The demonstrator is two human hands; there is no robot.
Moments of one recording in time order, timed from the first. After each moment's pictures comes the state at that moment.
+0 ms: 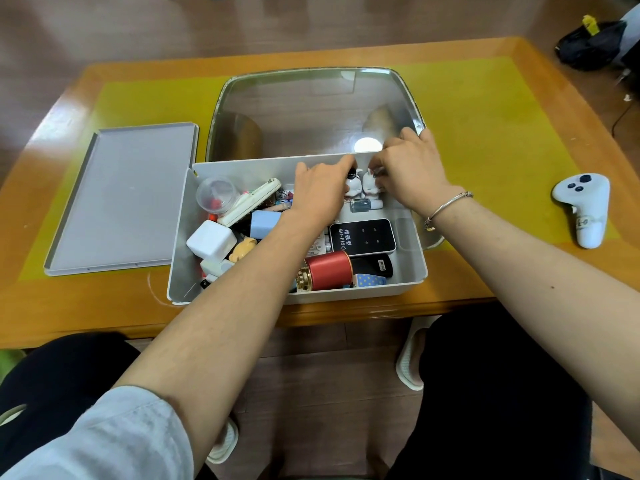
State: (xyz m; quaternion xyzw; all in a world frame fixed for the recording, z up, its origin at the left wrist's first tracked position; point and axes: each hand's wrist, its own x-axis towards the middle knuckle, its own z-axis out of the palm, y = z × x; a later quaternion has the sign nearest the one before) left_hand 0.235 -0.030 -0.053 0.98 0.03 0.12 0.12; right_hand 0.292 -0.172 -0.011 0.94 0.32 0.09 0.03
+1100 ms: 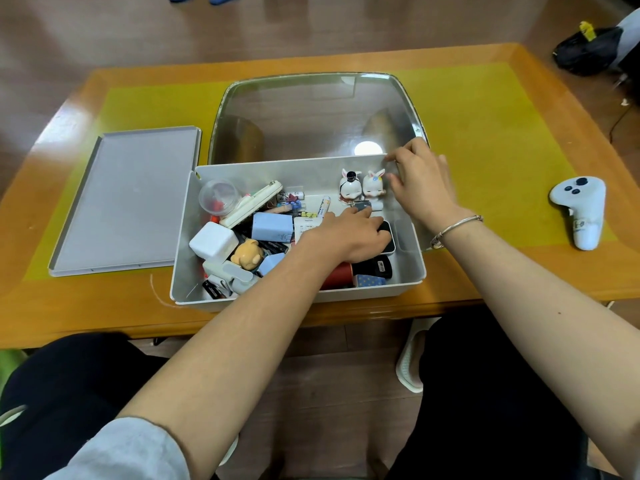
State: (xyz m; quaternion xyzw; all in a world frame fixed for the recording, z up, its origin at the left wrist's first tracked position) left_hand 0.203 -0.071 -0.049 0.96 -0.06 -0.22 0.12; right_hand 0.284 -0.195 -0.026 0.95 0.25 0.10 -0.13
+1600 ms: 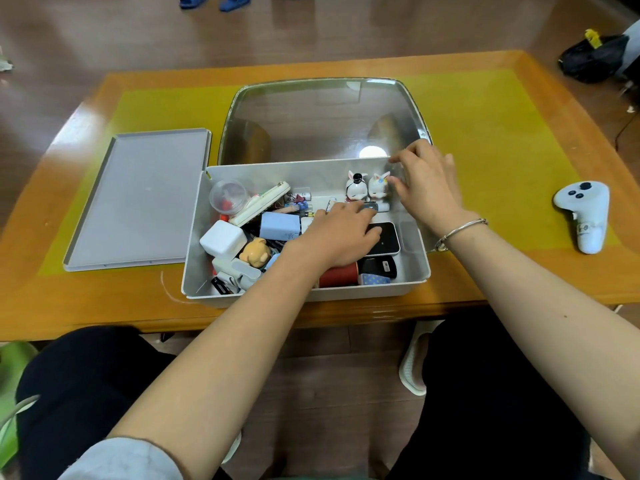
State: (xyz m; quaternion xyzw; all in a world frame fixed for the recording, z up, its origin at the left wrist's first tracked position) left_hand 0.178 -0.056 -0.032 0.98 -0.04 -0.12 0.15; right_hand 0.276 -0.196 -0.022 0.95 0.27 0.13 -0.11
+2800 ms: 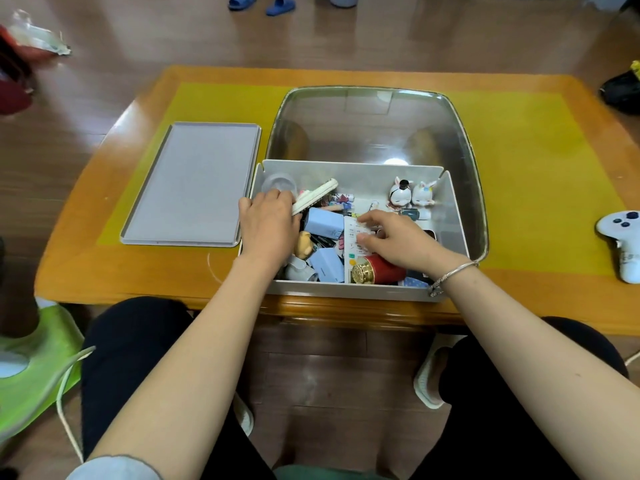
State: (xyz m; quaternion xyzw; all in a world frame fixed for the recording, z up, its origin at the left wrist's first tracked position) left_hand 0.108 0.064 -0.044 0.96 0.22 0.15 0.06; right_hand 0.200 -0.131 -0.036 0.89 0.33 -0.21 -0.24
